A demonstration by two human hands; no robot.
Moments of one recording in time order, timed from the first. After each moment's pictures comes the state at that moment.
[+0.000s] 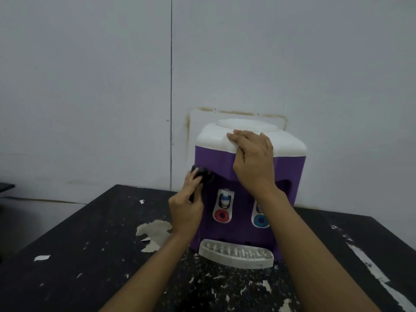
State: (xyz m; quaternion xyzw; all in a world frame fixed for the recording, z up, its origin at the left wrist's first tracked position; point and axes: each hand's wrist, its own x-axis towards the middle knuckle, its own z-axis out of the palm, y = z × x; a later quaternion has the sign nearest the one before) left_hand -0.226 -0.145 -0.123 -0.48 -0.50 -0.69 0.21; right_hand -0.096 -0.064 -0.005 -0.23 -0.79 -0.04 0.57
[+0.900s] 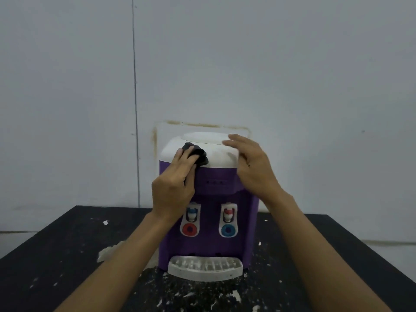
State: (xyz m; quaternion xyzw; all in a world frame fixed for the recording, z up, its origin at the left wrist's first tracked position) left_hand -0.199 -0.129 -0.030 -0.58 -0.45 -0.53 0.43; right_hand -0.014 -0.049 0.025 -0.22 -0.82 0.06 0.53
